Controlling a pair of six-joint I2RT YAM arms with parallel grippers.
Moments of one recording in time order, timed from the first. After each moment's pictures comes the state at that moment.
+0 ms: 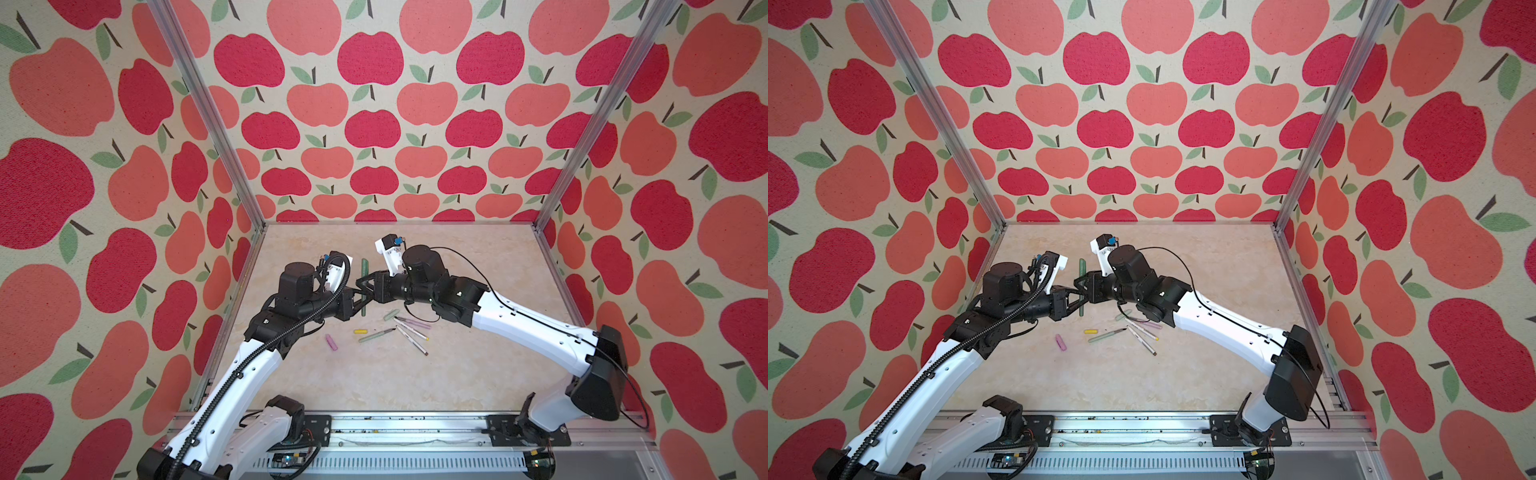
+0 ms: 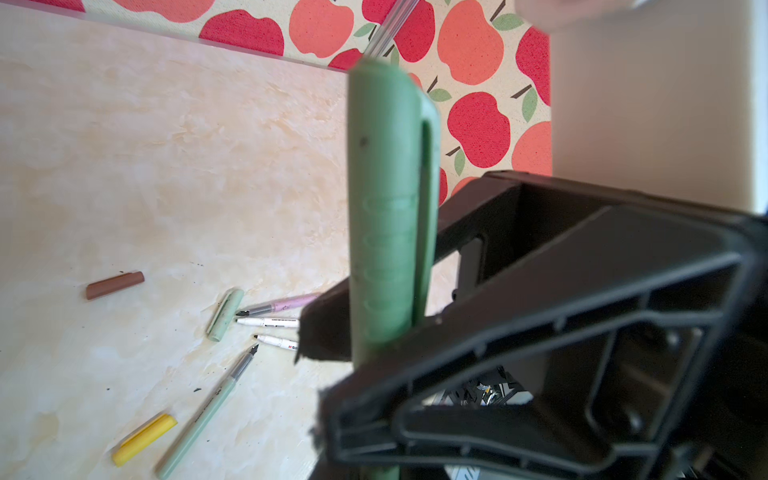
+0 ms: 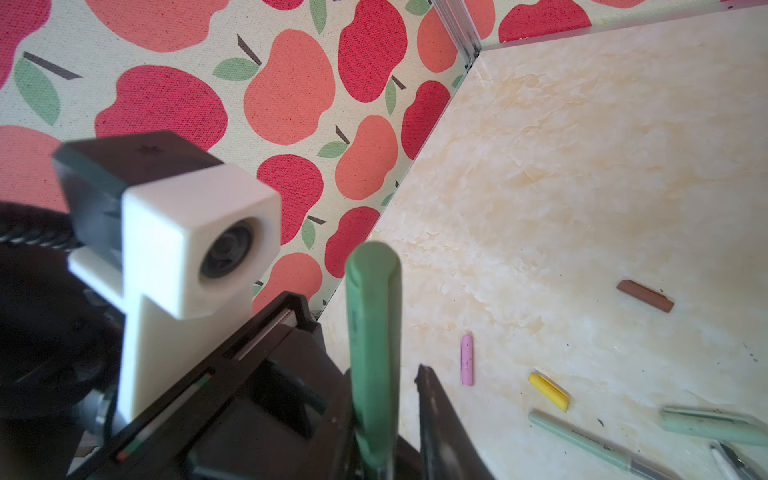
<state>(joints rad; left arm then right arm) -0.37 0.94 0.90 -0.43 0.69 -0.38 1.05 1.56 1.41 -0.24 -0.19 0.67</state>
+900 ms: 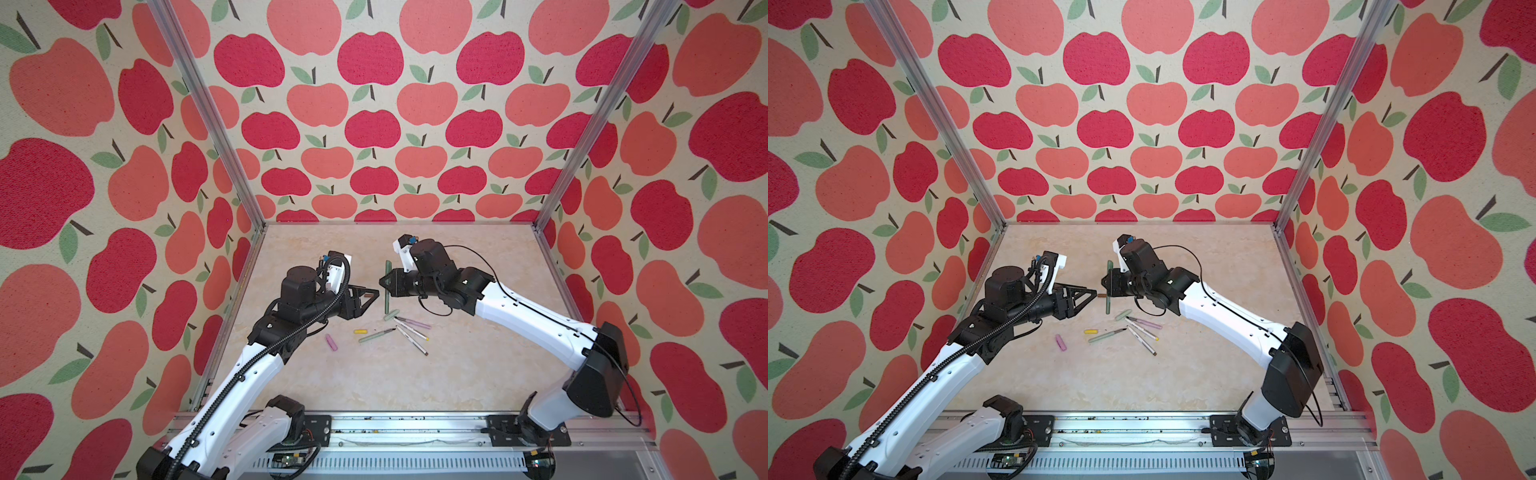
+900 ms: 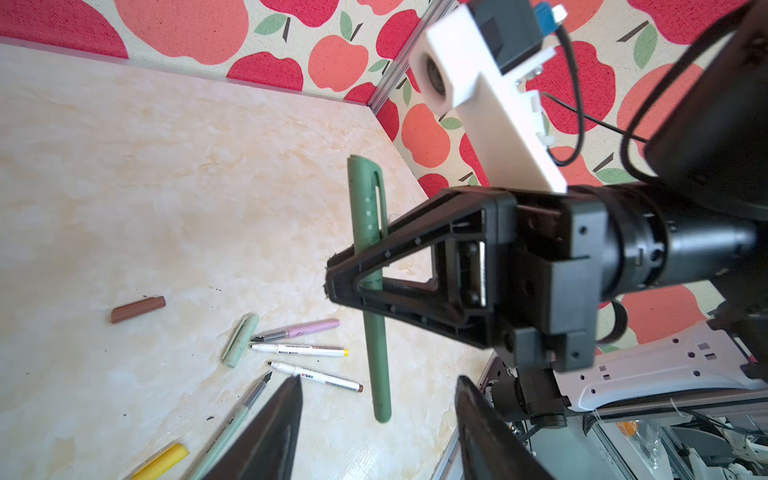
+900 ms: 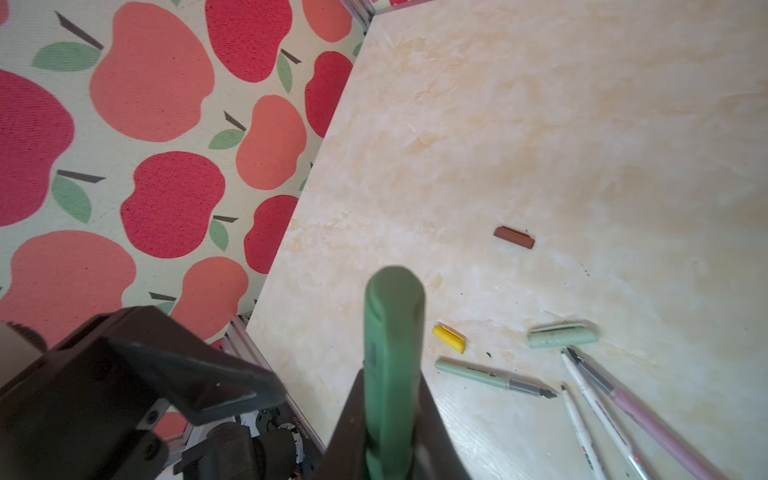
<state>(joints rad) -0.40 0.90 0.82 -0.32 0.58 -0.41 0.91 1.57 1.41 -0.47 -0.16 0.65</state>
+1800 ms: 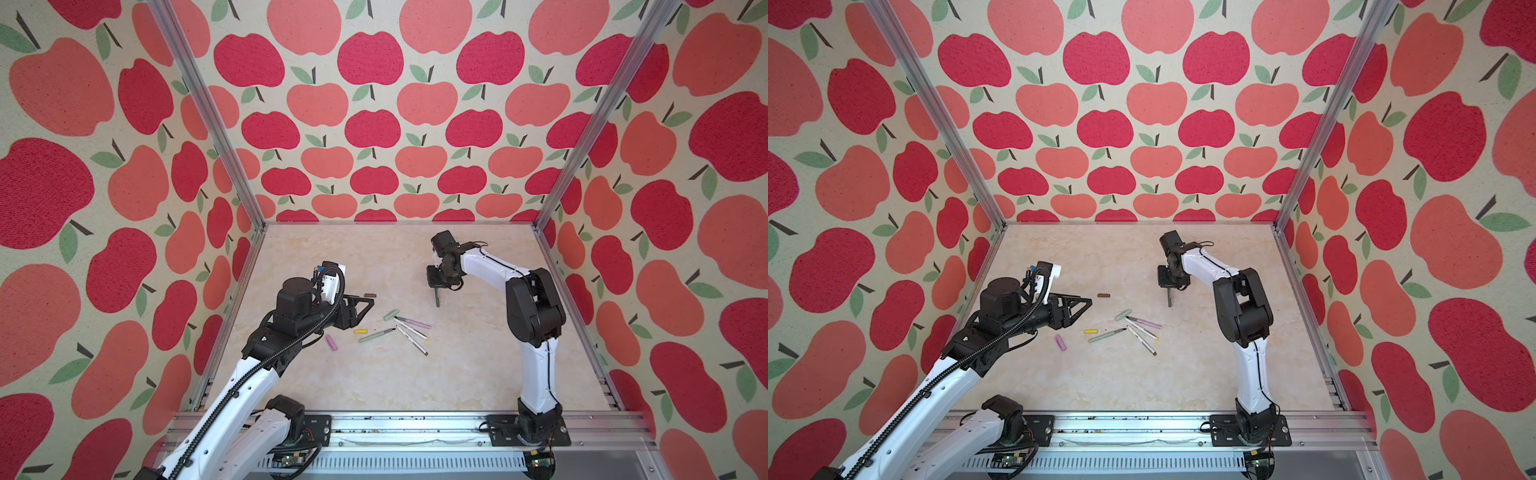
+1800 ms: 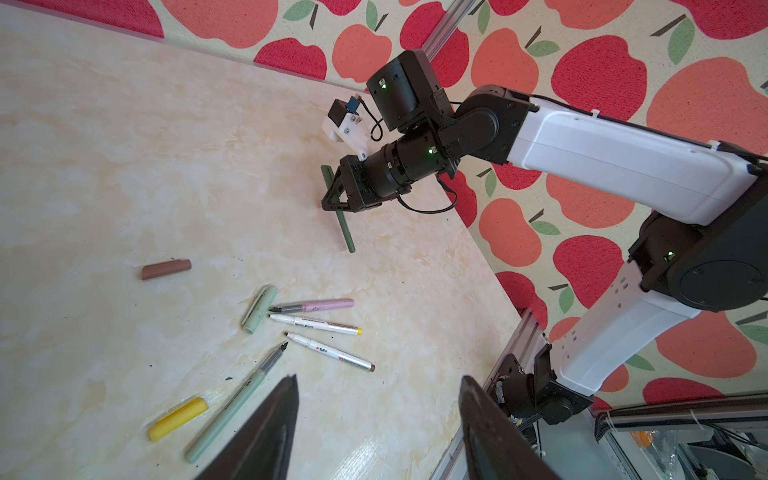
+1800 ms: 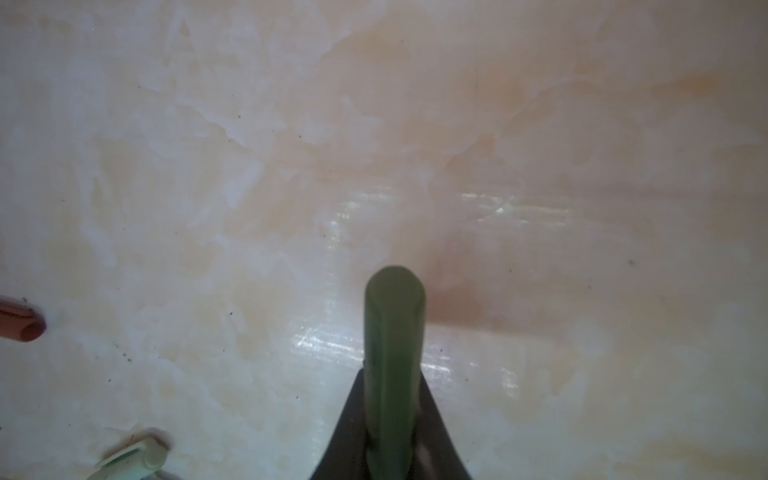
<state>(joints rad) -0.39 0.82 0.77 -0.38 0.53 -0.43 0.51 2.12 1.62 -0.75 -0.07 0.33</state>
